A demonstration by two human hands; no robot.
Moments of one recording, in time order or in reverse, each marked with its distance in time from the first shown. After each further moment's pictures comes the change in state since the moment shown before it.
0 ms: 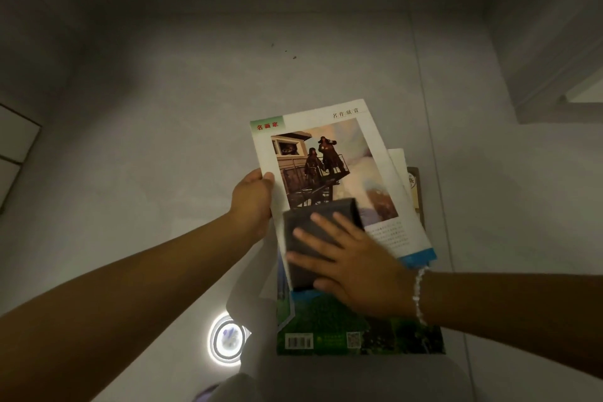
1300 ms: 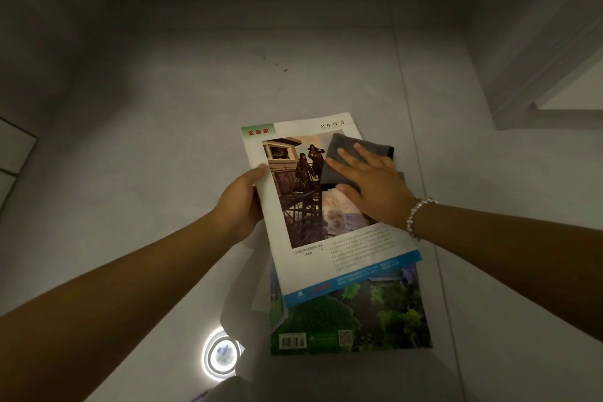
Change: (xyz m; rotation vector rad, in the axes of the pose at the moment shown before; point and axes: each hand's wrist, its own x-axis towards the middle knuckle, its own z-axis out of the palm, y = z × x) left_hand -0.012 0.017 -0.014 -0.097 -0.285 -0.053; right_hand 0.026 0.094 -0.026 0.188 -0.064 0.482
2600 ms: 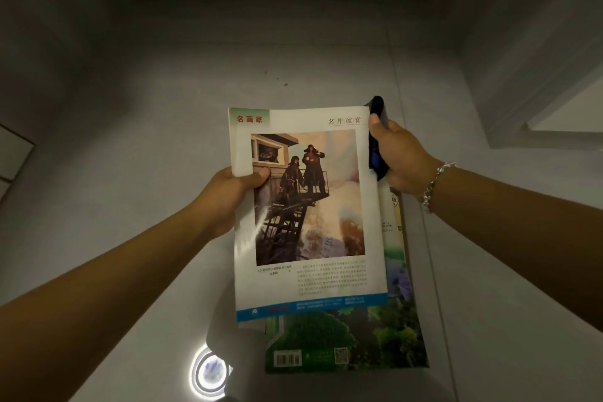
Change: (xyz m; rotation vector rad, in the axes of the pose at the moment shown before) left_hand -0.011 0.034 -0.007 0.334 -0.005 0.170; right_hand 0.033 0.000 -0.077 1.483 0.219 0.704
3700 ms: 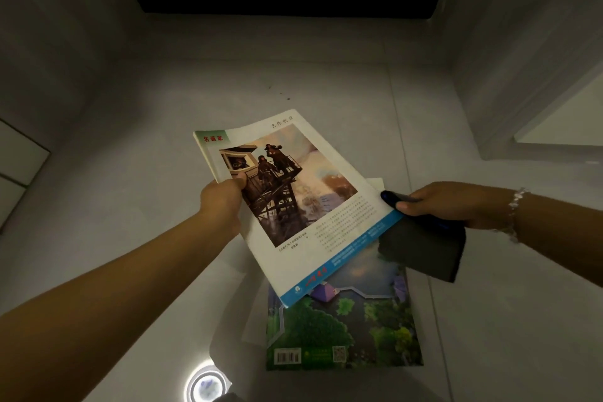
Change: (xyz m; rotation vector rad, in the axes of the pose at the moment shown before) left_hand 0.001 -0.001 0.007 -0.343 0.450 -0.133; right_hand -0.053 0.000 -0.080 -0.933 -0.339 0.264
